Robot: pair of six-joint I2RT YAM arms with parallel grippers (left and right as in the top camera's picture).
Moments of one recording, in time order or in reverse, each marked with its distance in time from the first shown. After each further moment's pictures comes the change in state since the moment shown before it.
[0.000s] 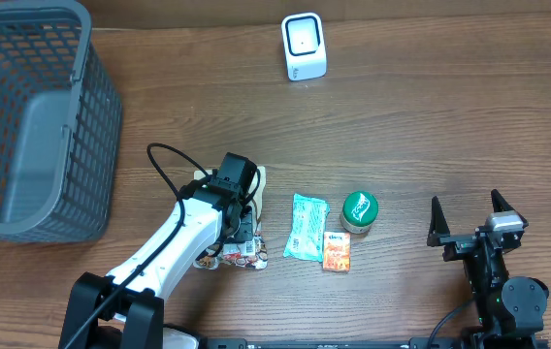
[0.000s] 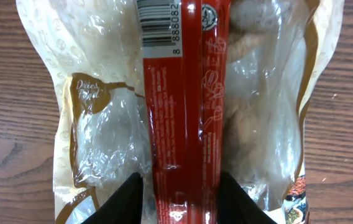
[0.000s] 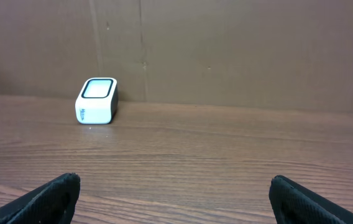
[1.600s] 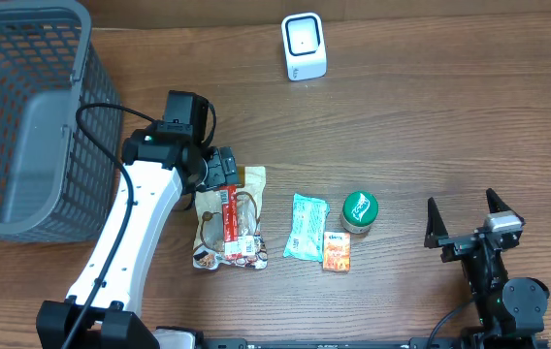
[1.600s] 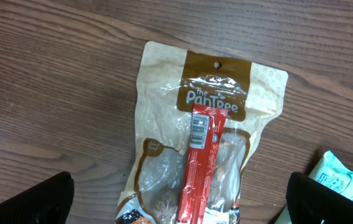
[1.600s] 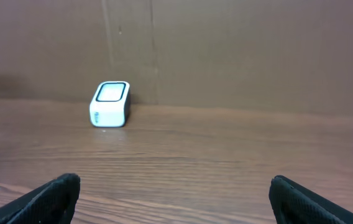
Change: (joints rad) left arm 0.204 0.000 0.426 -0.256 0.055 -0.027; right arm 0.000 0.000 0.000 0.008 -0.046 0.048
